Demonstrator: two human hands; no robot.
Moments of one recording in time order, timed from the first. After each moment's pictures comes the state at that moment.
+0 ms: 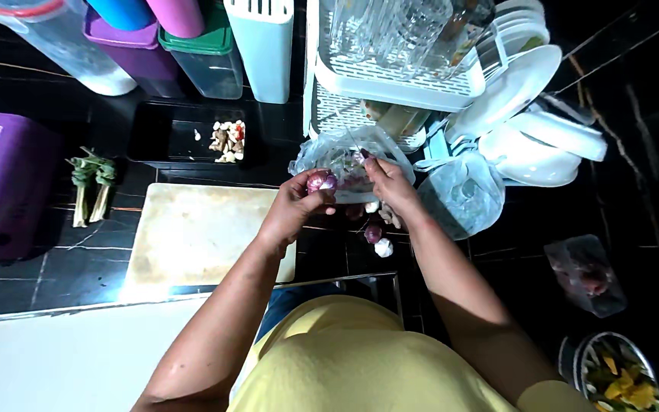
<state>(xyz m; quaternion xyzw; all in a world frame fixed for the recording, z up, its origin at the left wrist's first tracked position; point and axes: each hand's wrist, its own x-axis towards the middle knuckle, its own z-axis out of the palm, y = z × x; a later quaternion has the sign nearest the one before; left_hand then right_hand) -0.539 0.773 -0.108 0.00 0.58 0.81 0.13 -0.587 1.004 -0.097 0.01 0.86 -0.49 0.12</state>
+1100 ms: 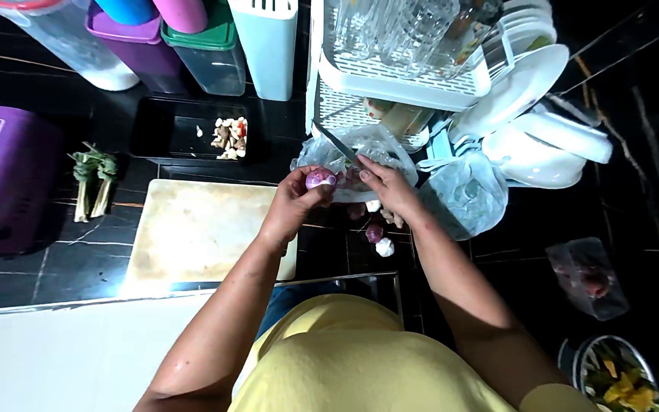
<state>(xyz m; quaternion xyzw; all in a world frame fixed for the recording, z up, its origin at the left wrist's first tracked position) -0.540 0.771 -0.115 -0.01 0.60 0.80 0.09 -0.593 1.006 -0.098 -0.09 0.92 -0.37 0.14</state>
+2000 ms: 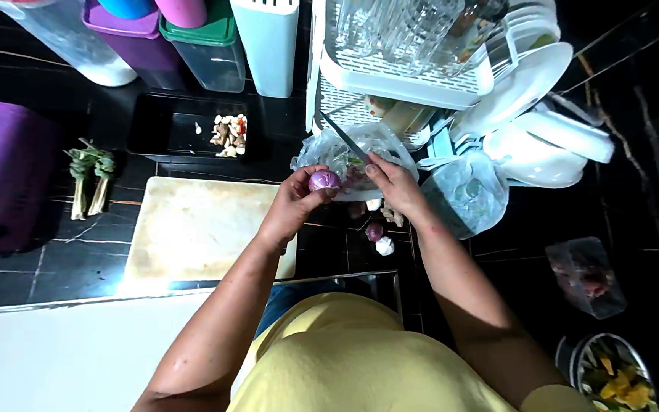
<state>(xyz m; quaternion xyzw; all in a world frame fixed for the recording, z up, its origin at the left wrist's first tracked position) -0.539 0.768 -0.122 0.03 0.60 0.79 0.10 -0.587 1.006 -0.087 -0.06 0.93 -0.36 0.11</state>
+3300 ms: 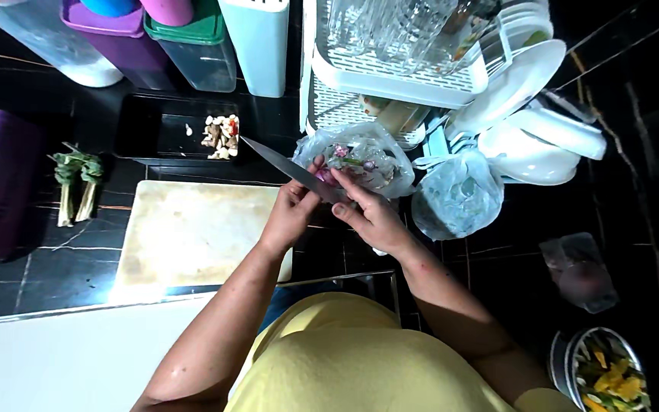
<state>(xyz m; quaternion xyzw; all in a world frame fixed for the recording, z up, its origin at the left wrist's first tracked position) -0.538 0.779 -0.123 0.08 0.59 0.80 0.06 -0.542 0.971 -0.084 -0.22 0.86 -0.45 0.10</state>
